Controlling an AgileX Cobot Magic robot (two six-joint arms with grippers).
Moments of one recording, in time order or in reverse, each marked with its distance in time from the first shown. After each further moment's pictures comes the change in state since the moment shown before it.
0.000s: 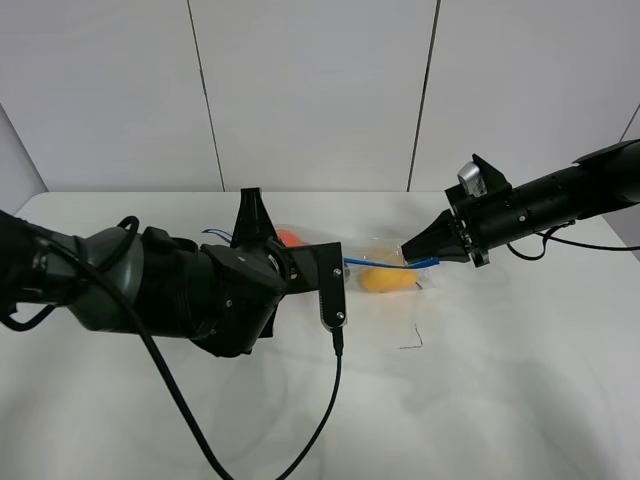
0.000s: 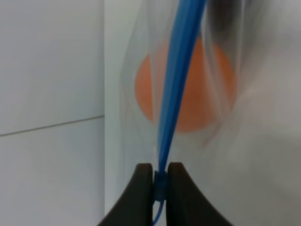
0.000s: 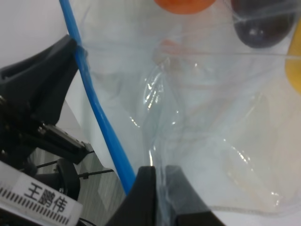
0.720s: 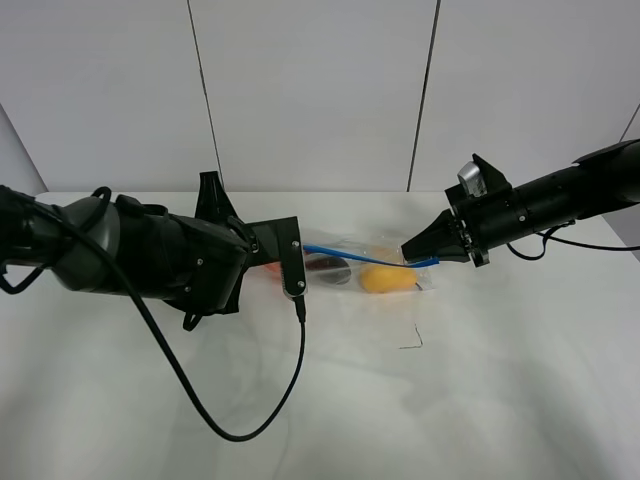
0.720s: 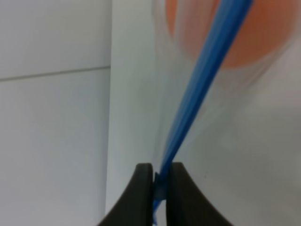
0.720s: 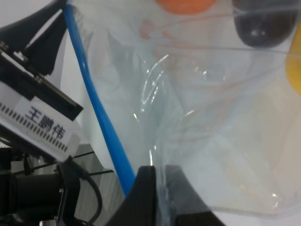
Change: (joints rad) left arm 0.141 -0.003 0.002 0.000 0.001 0.034; right arm 0.000 0.000 0.000 0.001 -0.001 0.001
